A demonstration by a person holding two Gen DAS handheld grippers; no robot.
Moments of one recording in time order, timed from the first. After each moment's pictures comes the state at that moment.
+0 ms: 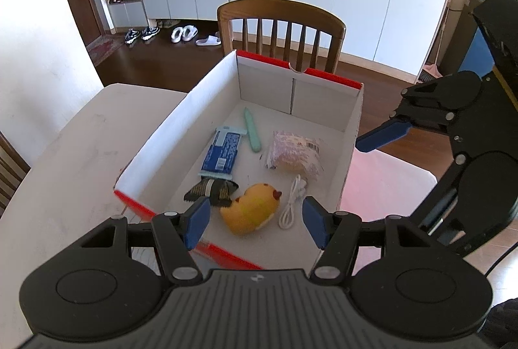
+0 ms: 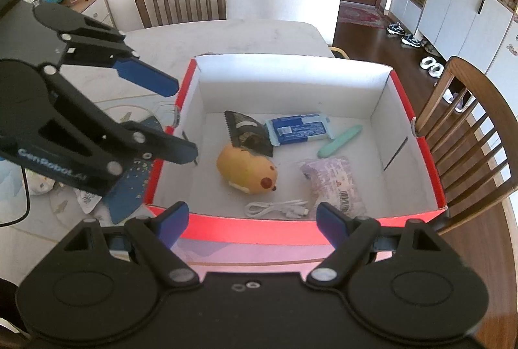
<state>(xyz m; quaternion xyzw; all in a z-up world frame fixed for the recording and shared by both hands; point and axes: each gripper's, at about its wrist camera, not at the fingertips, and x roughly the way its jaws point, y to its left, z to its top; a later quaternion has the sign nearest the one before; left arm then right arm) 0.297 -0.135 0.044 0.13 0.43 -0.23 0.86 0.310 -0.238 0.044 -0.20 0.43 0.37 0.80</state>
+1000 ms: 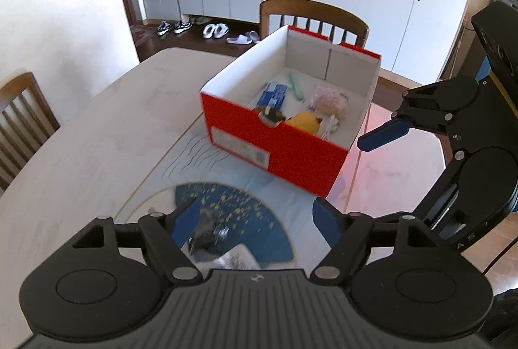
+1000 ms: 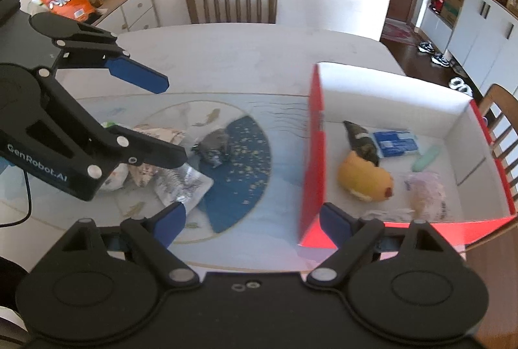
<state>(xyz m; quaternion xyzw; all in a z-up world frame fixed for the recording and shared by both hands) 0.195 -0.015 0.043 0.09 0.42 -0.19 0.88 0.208 -0.147 0.036 -0.21 0.41 0.42 0.78</state>
